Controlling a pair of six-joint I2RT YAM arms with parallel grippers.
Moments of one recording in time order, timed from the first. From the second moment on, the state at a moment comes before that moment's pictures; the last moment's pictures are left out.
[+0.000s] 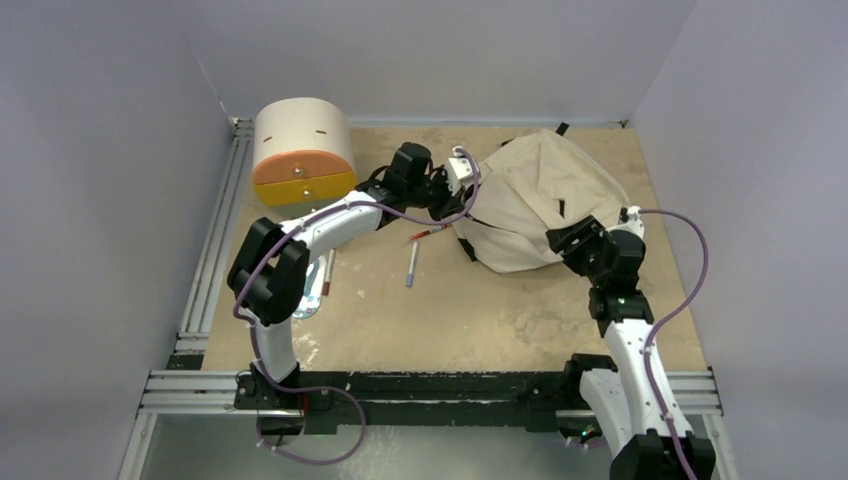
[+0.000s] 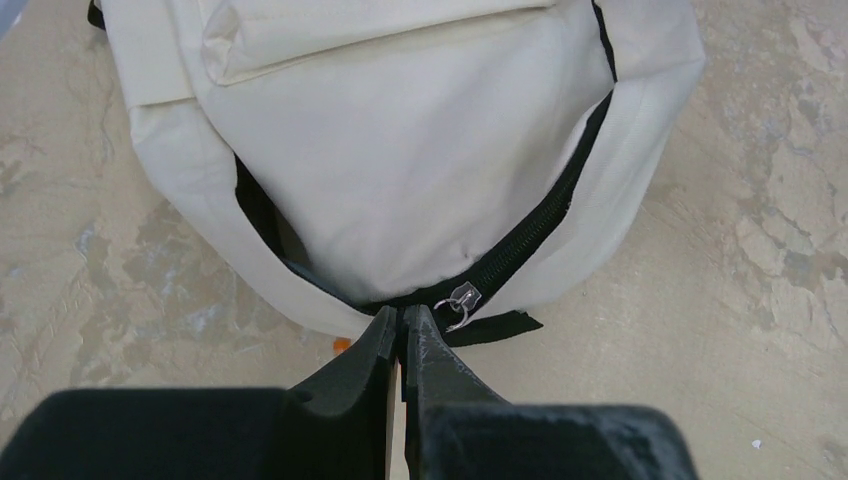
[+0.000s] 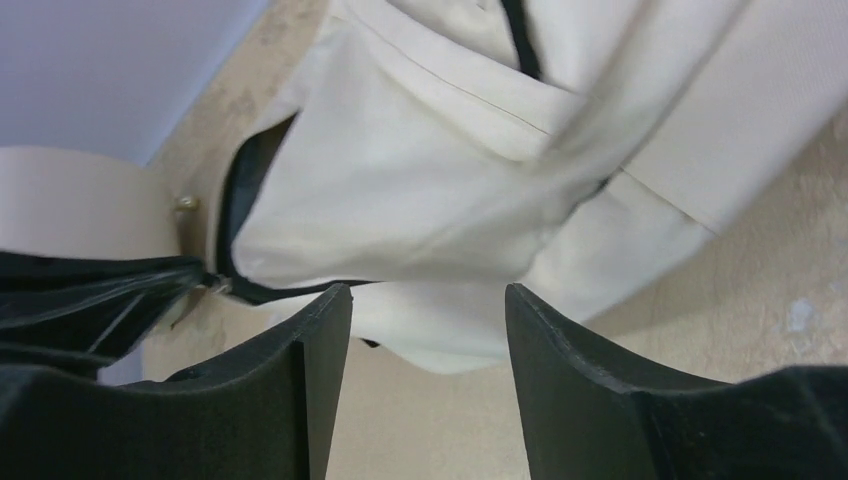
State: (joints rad) left arm -0.64 1.87 1.42 -0.07 0.51 0.29; right arm -0.07 0.76 0.47 -0.17 -0.15 0.75
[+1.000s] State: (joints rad) left arm -0.64 1.87 1.48 -0.07 0.33 0.20; right arm 0.30 1.16 0.66 0.21 -0.28 0.34
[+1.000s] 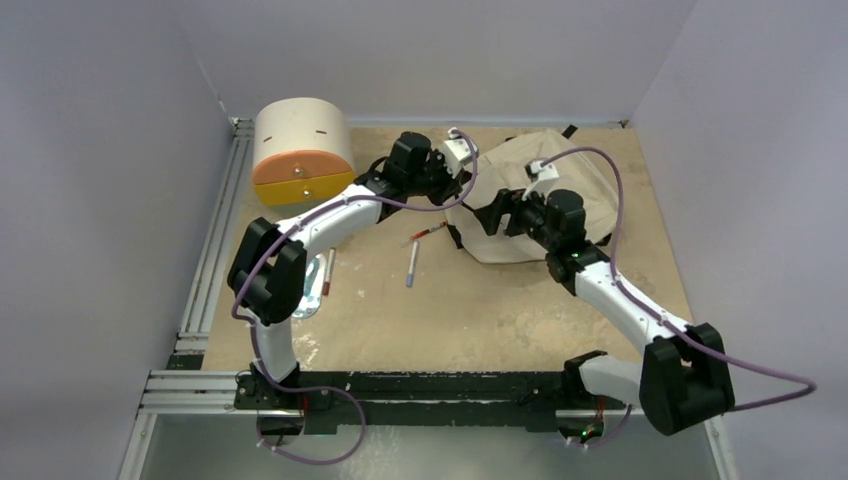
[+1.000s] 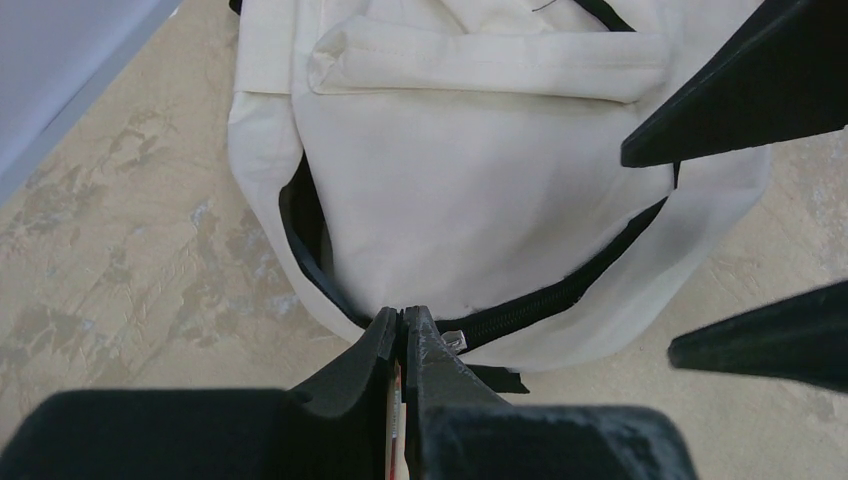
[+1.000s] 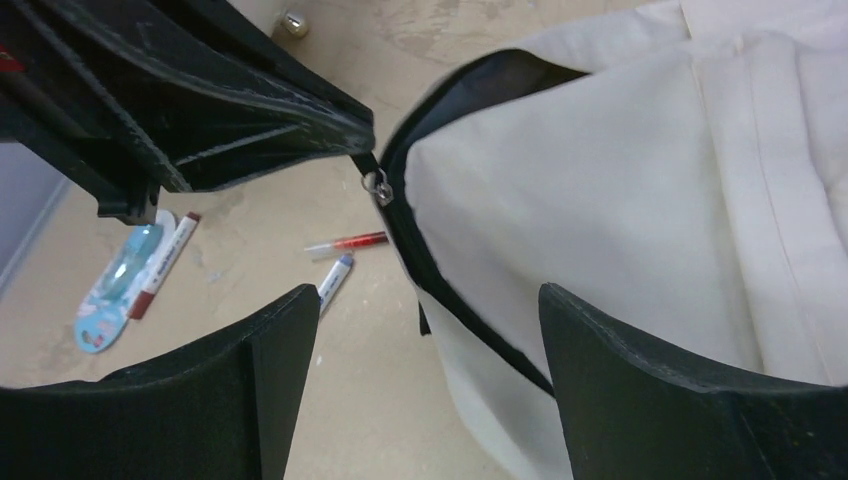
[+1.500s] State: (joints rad) left arm -0.63 1.90 1.54 -0.12 0.34 0.18; right arm 0.45 1.40 0.74 0.30 -0.08 0.12
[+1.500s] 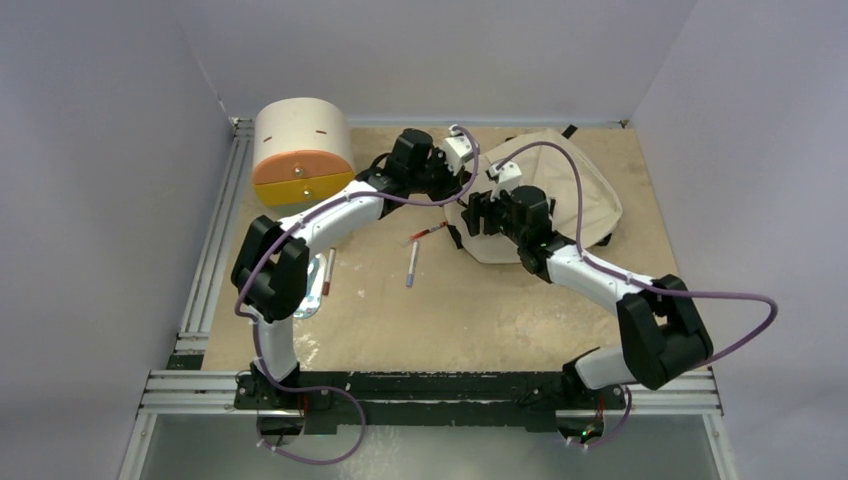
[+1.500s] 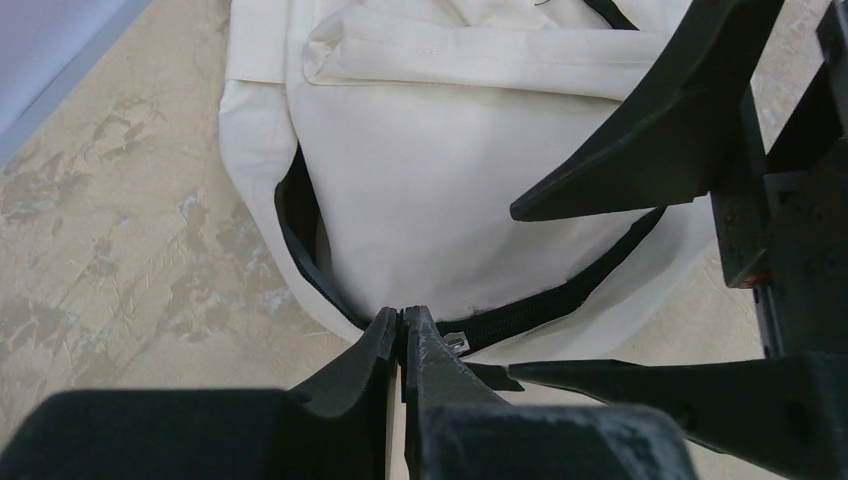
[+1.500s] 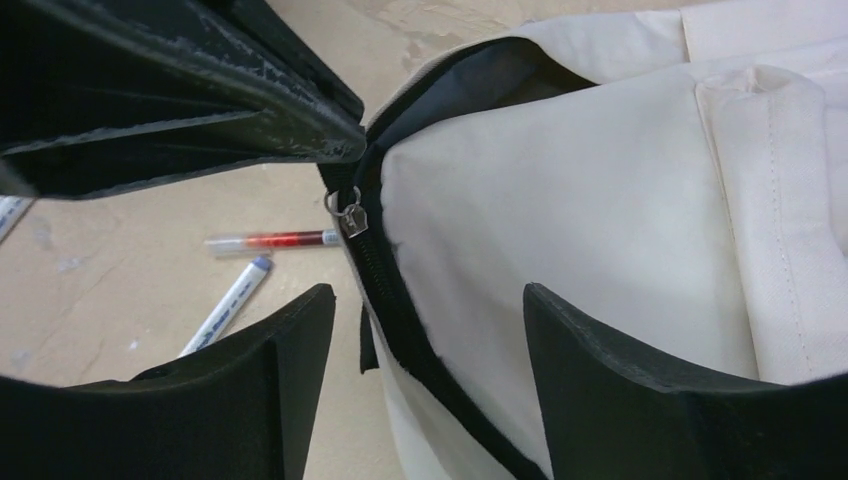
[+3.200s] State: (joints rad) left arm -0.55 2.21 1.93 -0.16 0.36 0.14; right arm 0.50 1.28 0.67 0.20 -0.20 0.13
